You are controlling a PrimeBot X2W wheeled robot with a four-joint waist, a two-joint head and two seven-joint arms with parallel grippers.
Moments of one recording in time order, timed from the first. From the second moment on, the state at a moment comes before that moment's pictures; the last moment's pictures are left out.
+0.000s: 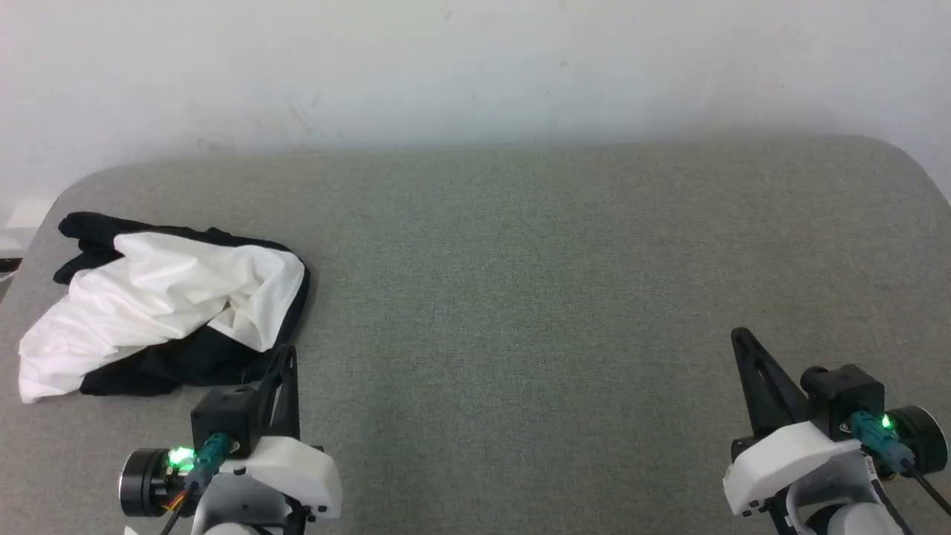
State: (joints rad) left arm 0.01 0.05 0.00 0.00 -0.01 0.01 0.00; right arm 0.01 -0.05 0.00 0.01 0.01 0.13 0.00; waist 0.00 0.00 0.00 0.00
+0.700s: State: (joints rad) left arm 0.01 0.05 0.00 0.00 -0.01 0.01 0.00; right arm 0.01 -0.05 0.00 0.01 0.01 0.13 0.00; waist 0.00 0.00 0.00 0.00
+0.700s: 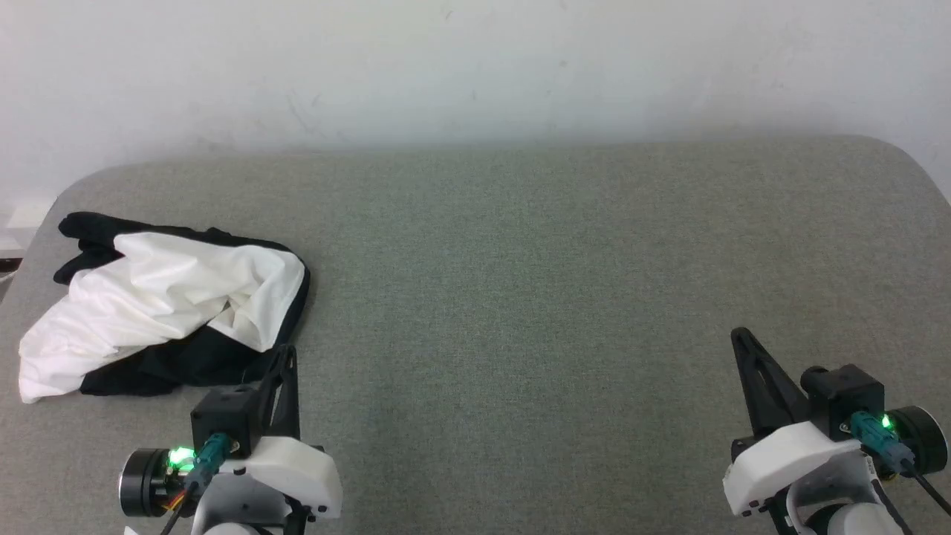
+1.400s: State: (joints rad) left arm 0.01 0.05 -0.01 0.01 -0.01 0.01 0.00; right arm 0.02 -0.05 -0.01 0.01 0.01 0.13 0.00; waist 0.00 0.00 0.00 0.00
